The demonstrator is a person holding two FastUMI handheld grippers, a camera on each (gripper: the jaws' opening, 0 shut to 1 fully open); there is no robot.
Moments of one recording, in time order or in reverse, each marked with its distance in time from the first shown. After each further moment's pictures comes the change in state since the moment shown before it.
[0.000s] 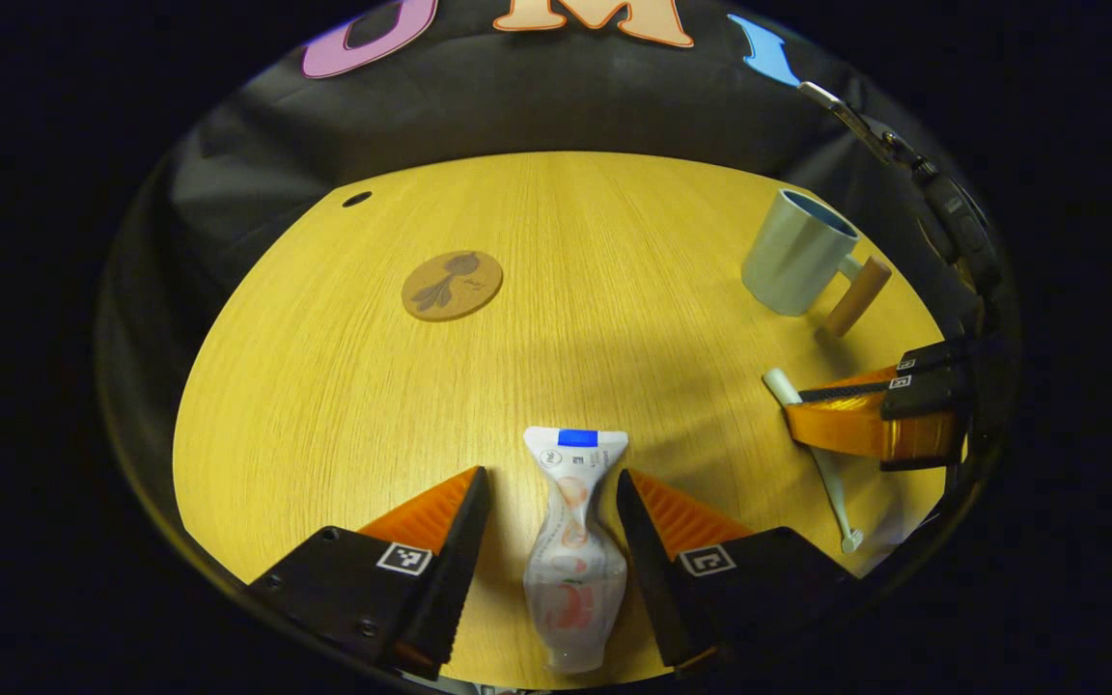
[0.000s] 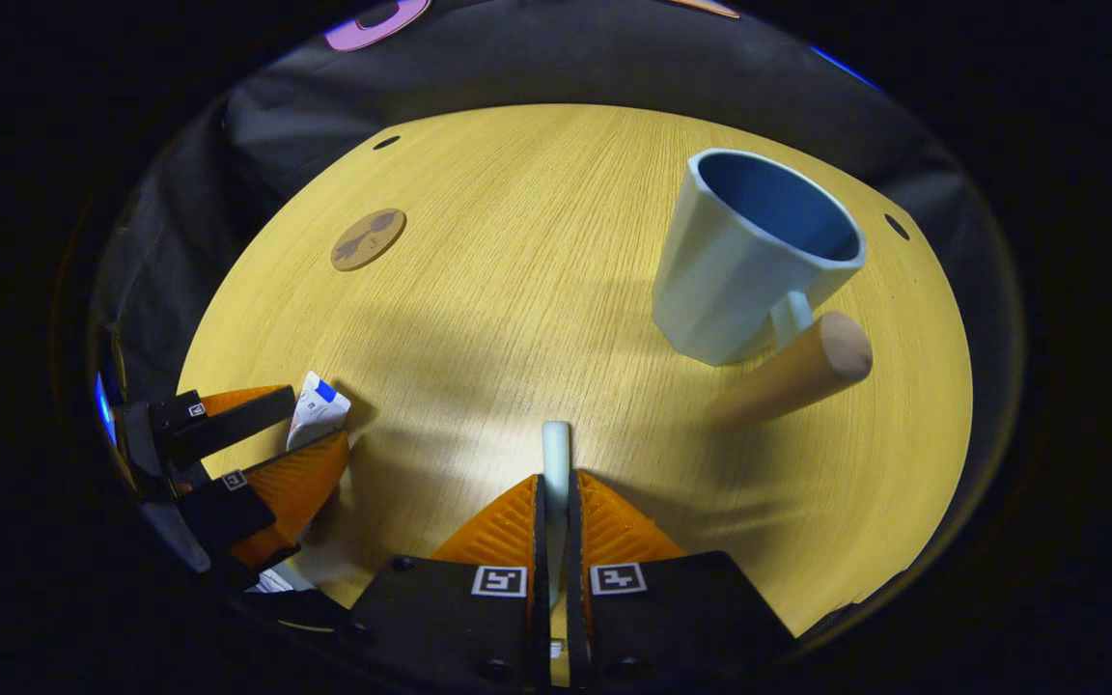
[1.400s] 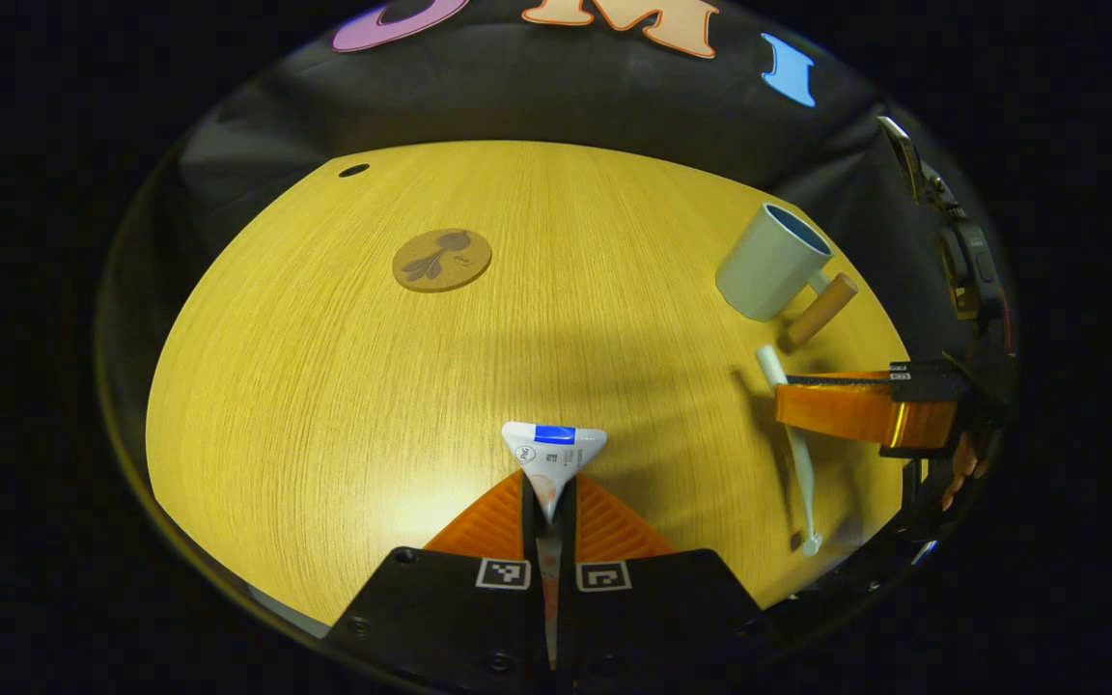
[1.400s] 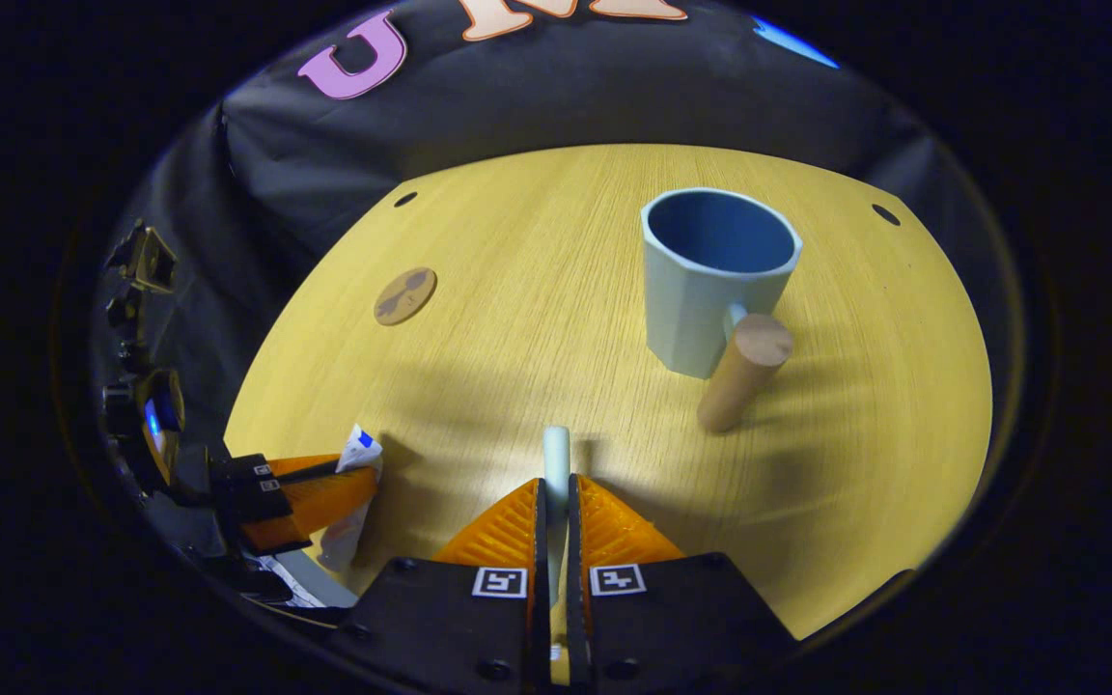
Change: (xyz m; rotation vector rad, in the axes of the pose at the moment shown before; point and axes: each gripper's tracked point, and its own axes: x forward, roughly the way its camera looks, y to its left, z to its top) left arm -0.003 -0.009 -0.016 -0.097 0.043 -0.102; right arm -0.007 0.012 0.022 0.107 -0.174 0.139
